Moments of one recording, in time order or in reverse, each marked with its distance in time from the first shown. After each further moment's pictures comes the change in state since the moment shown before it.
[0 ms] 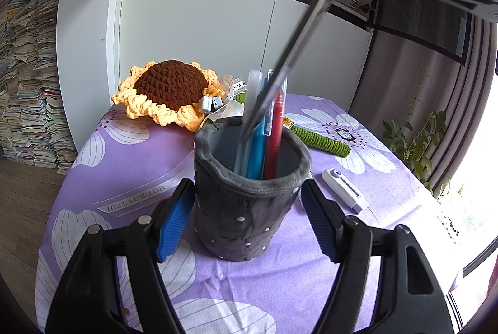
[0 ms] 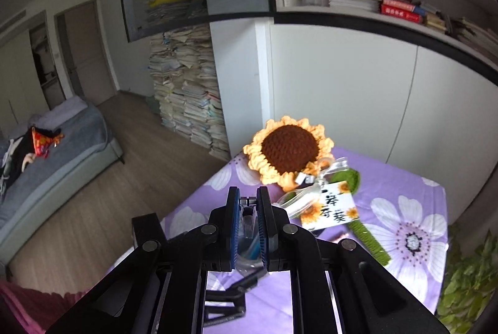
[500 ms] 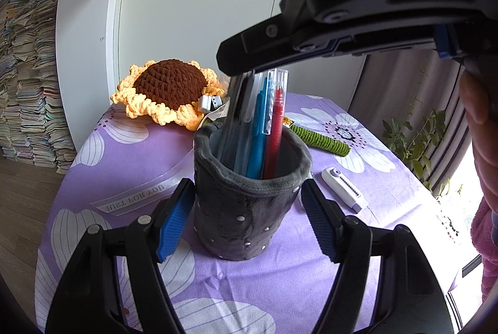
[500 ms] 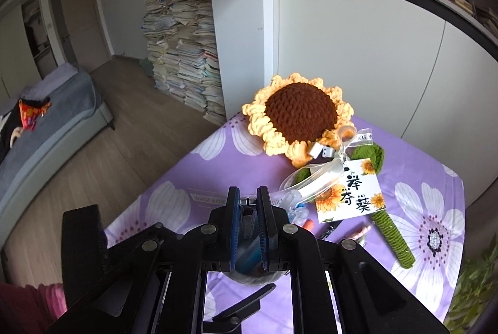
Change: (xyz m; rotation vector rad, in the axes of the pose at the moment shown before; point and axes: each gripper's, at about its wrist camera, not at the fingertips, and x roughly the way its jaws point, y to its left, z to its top) left arm -0.001 -0.003 0.000 -0.001 0.006 -0.001; right arm 0.080 0.004 -0.016 -0.033 0.162 -0.027
